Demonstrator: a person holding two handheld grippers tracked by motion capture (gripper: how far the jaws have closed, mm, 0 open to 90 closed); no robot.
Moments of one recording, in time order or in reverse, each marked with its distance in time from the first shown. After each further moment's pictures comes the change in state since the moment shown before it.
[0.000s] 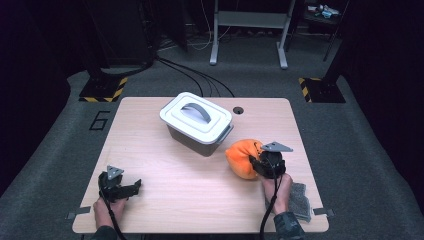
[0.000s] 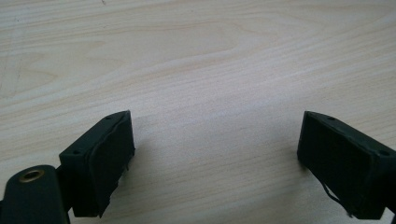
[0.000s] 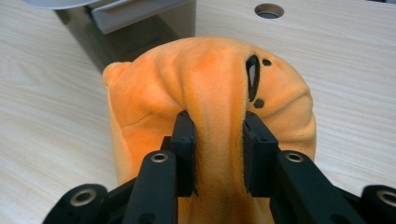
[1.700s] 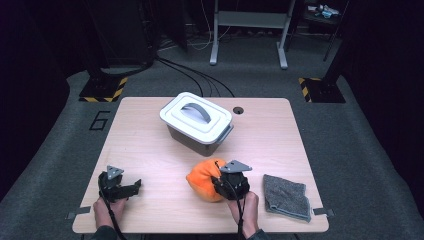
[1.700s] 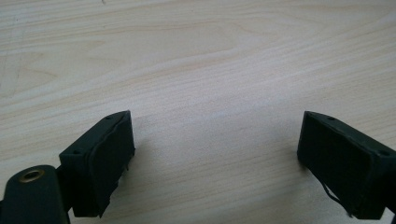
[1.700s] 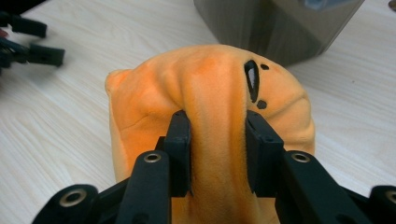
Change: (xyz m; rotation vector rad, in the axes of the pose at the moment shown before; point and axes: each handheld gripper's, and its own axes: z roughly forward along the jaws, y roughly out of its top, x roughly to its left) left arm 0.000 0.000 0.000 -0.005 0.000 -0.002; right arm 0.116 -0.014 0.001 0.044 0.154 -0.111
